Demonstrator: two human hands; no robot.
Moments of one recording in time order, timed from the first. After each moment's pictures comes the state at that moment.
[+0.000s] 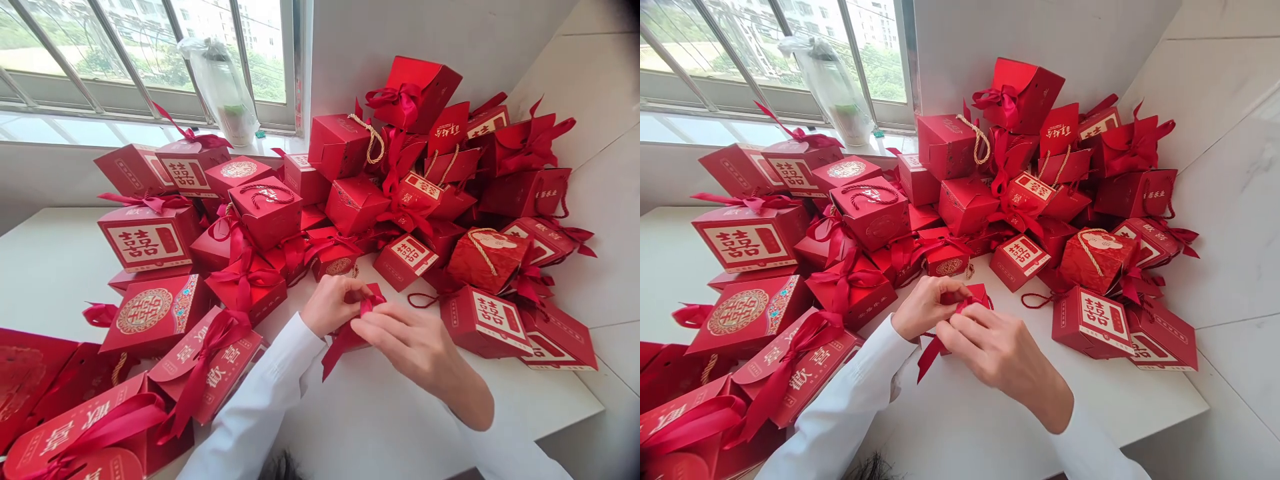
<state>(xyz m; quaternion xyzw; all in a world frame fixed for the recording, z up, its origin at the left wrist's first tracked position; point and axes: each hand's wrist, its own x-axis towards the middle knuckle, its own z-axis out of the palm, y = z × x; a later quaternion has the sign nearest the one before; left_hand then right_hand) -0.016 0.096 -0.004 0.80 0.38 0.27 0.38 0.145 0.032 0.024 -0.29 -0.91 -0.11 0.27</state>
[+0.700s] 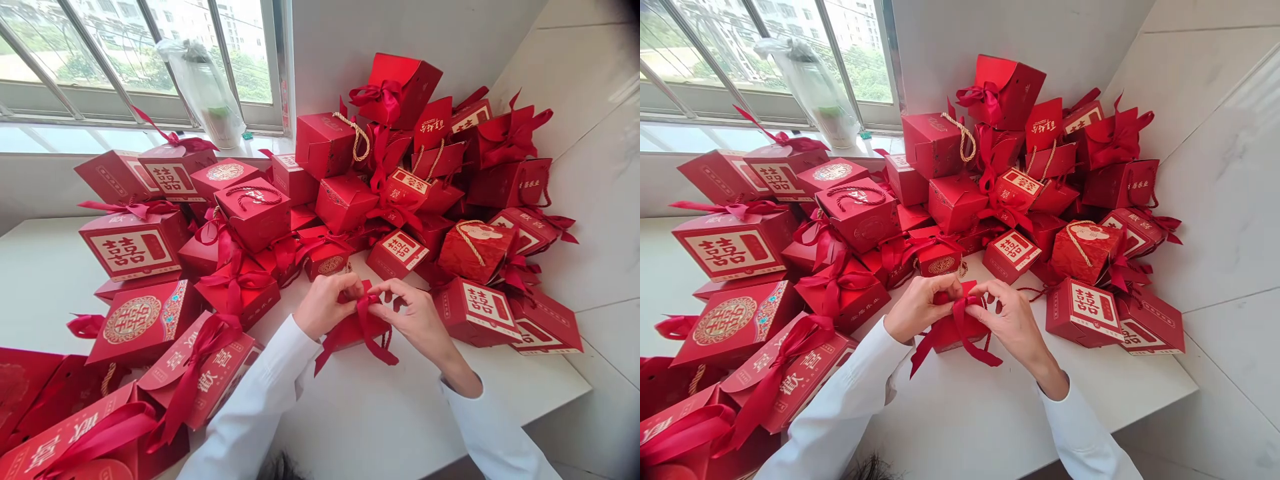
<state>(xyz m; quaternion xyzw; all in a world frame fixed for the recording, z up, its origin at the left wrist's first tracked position) -0.011 0.093 -0.002 0.79 0.37 0.30 0.39 0.169 0.049 -0.002 -0.56 -0.70 0.27 0.35</state>
